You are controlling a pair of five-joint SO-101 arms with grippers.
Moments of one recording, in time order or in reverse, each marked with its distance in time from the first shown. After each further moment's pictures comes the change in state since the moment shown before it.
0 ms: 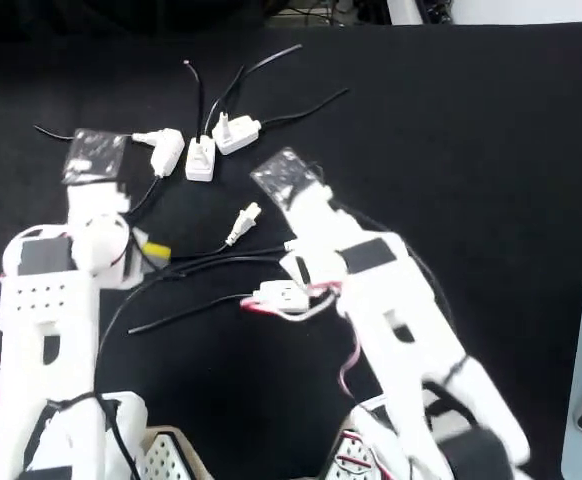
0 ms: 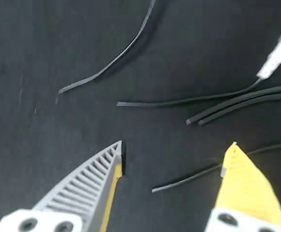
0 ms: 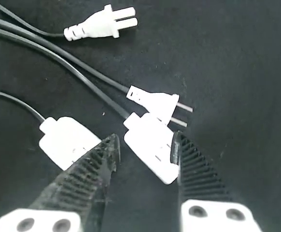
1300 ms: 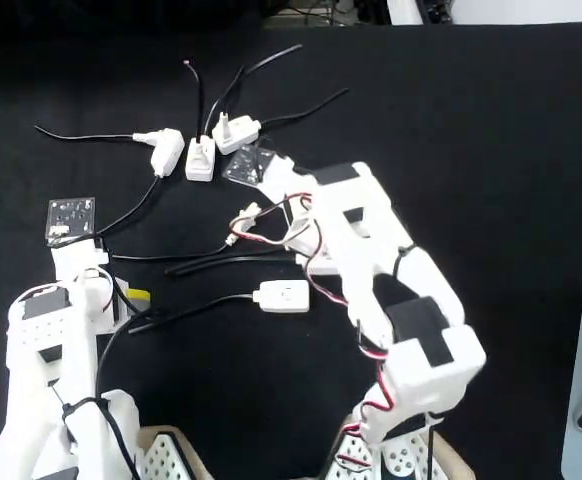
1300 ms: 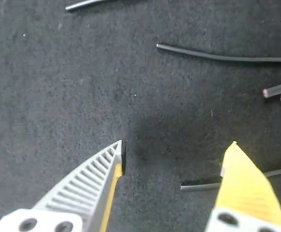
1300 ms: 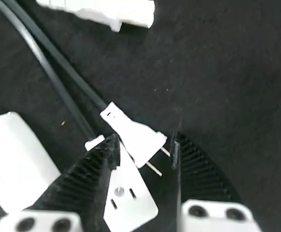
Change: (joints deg) left arm -10.8 -1.6 26.4 -20.5 0.1; right arm 3.8 38.6 -29.6 6.3 22.9
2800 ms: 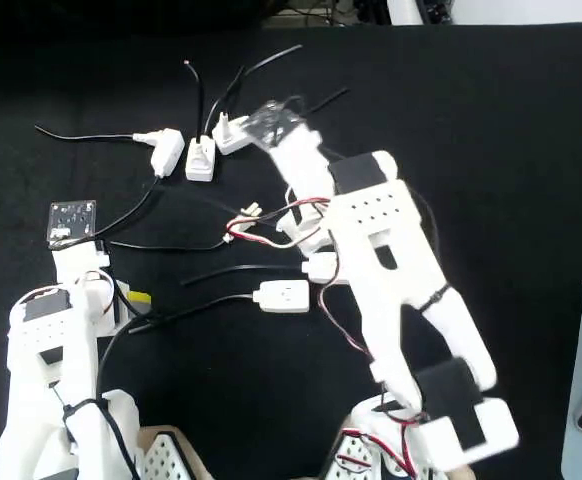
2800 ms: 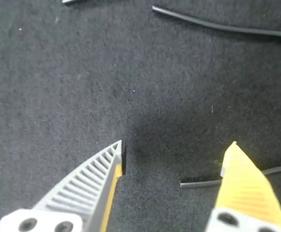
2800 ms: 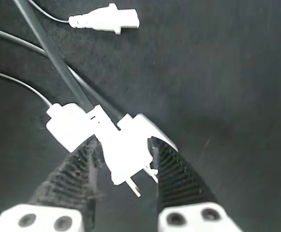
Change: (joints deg) left arm 0.0 -0.4 1.0 0.0 -0.1; right arm -1.8 -22.1 -2.6 21.2 -27.5
